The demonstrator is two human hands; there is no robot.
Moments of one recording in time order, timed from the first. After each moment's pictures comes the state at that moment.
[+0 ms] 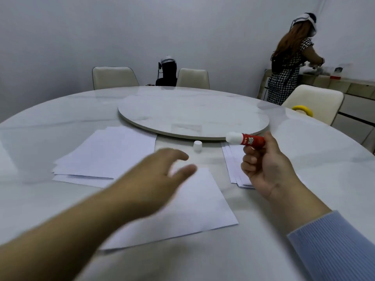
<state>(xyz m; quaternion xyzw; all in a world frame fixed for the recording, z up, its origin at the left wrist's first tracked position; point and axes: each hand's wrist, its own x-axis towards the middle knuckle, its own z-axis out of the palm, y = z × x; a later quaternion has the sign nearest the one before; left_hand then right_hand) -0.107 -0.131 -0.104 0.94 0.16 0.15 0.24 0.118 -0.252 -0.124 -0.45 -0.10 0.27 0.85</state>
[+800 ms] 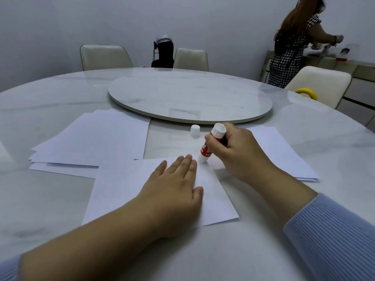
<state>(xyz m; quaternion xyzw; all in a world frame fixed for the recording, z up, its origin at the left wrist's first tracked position) -0.056 -0.154 -0.164 0.98 0.21 -0.02 0.08 0.093 -0.230 -0.137 -0.74 -0.52 -0.02 0.43</state>
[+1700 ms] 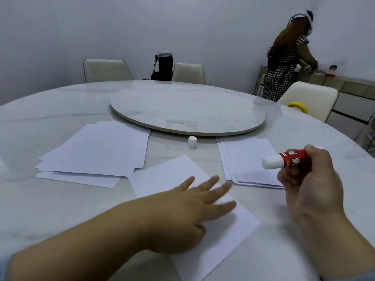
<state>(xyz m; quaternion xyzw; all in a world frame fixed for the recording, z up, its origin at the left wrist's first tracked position) -0.070 -0.158 -0.141 0.99 -0.05 -0.06 0.11 0.098 -0.317 -0.127 -0.47 -0.12 0.07 0.87</state>
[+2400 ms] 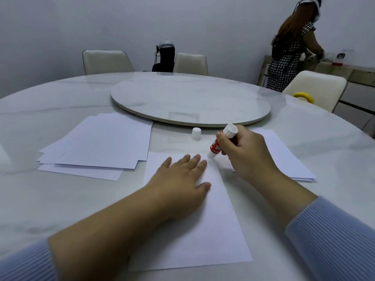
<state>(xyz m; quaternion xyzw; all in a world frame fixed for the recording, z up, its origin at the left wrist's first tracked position) -0.044 -0.142 -0.163 0.98 0.18 -0.01 0.09 0.097 -0.236 -0.139 -0.78 -0.41 -0.03 0.47</state>
